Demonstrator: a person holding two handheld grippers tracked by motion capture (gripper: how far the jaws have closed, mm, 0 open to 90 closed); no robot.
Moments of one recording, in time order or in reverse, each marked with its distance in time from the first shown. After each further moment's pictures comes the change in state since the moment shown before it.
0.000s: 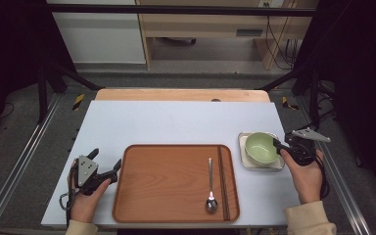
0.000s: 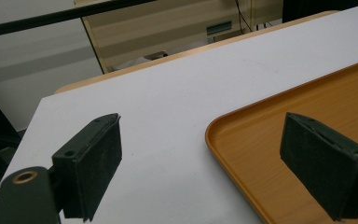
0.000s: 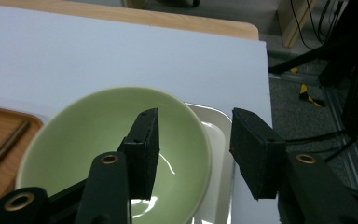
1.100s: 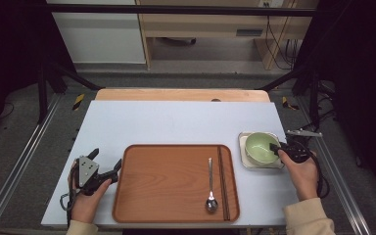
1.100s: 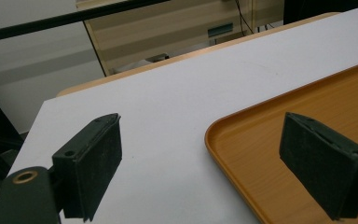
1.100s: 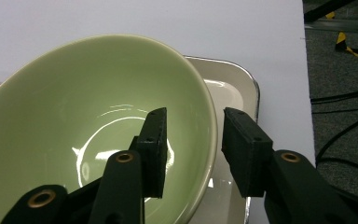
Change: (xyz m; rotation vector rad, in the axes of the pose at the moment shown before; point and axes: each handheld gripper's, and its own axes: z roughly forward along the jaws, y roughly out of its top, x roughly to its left) left arm -0.002 0.001 -0.001 -0.012 0.008 0.005; right arm -0.011 -0.012 0.036 0.173 0.078 0.085
